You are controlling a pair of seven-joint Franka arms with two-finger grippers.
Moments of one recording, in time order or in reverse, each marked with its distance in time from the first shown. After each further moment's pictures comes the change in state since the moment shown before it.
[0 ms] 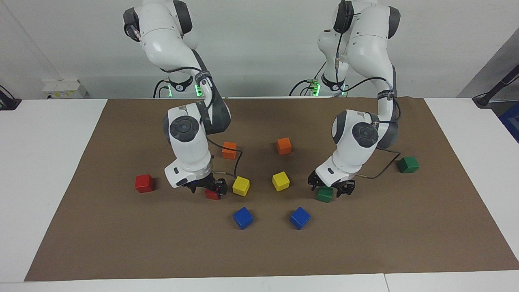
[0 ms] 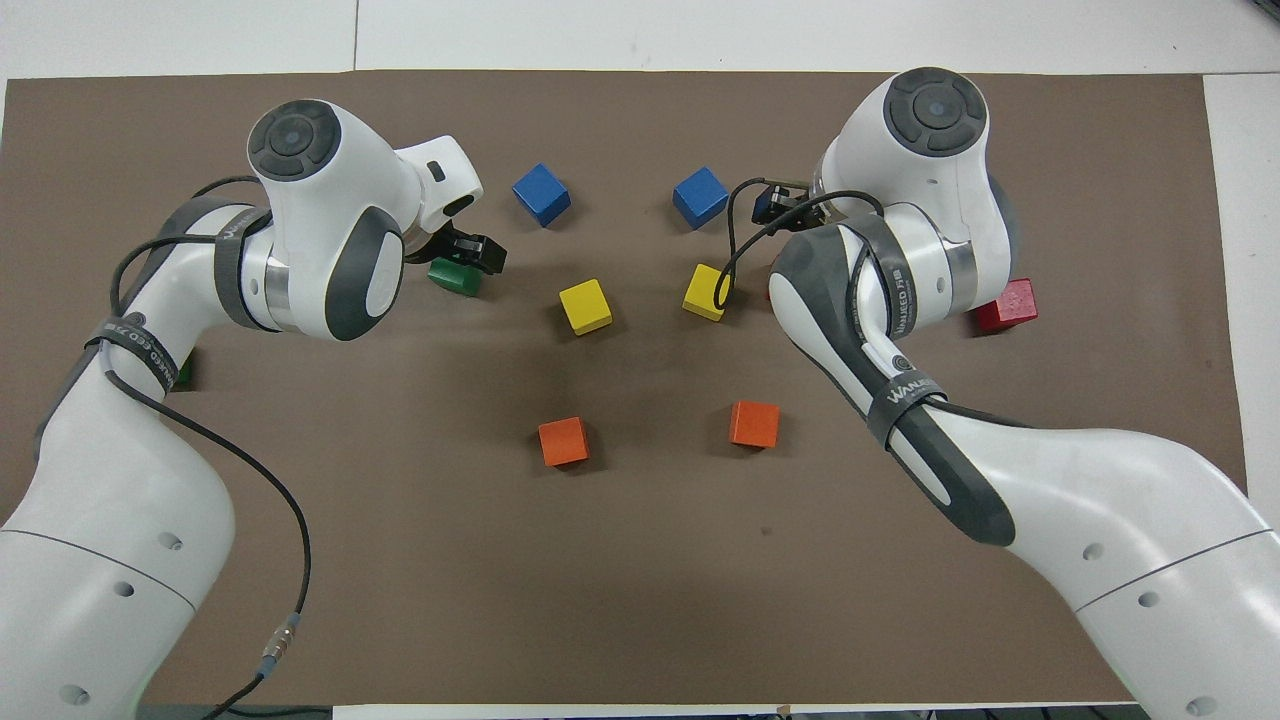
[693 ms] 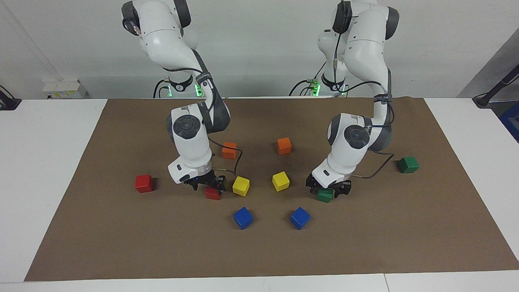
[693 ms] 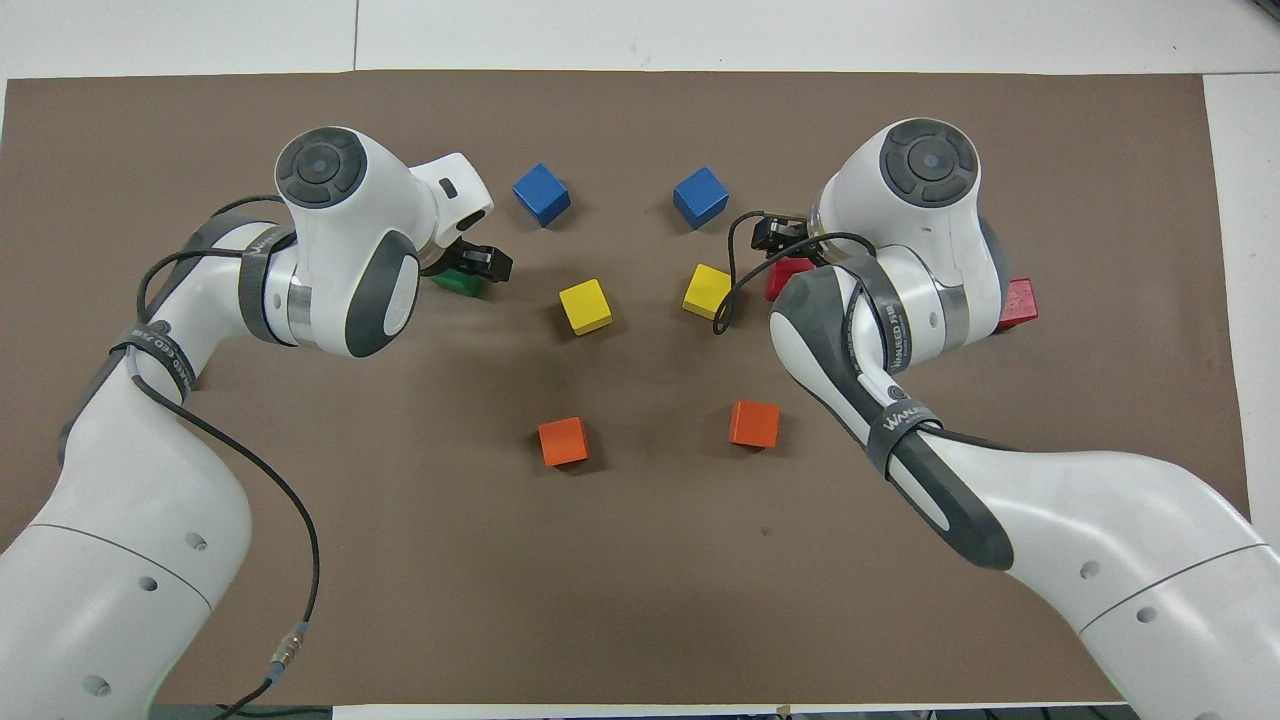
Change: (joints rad) left arm -0.014 0.001 0.003 -0.071 0.041 0.089 -0.064; right arm 0.000 -0.059 0.003 -0.173 0.000 0.130 0.001
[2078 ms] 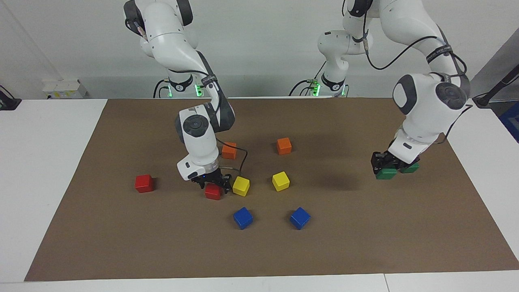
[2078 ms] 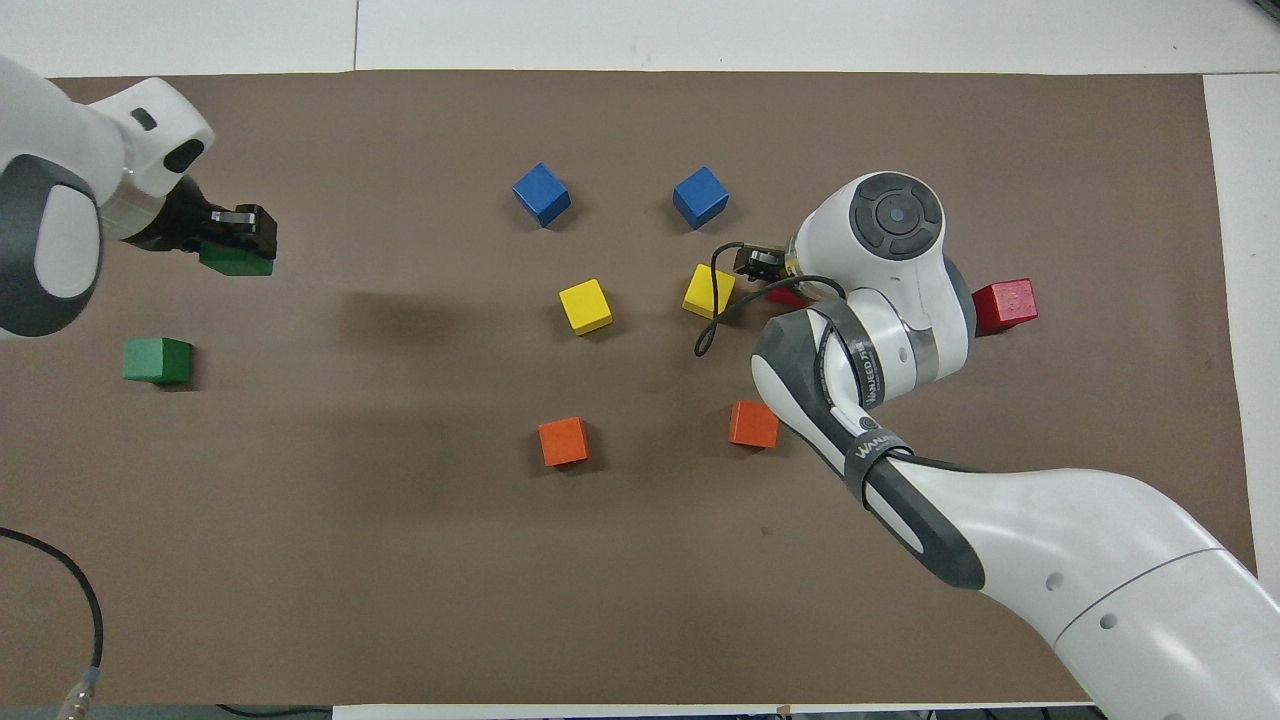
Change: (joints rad) left arm 0.265 -0.256 0.030 0.049 -0.002 -0.353 0.051; right arm 0.035 -0.009 -0.005 -0.088 0.000 0.096 0.058
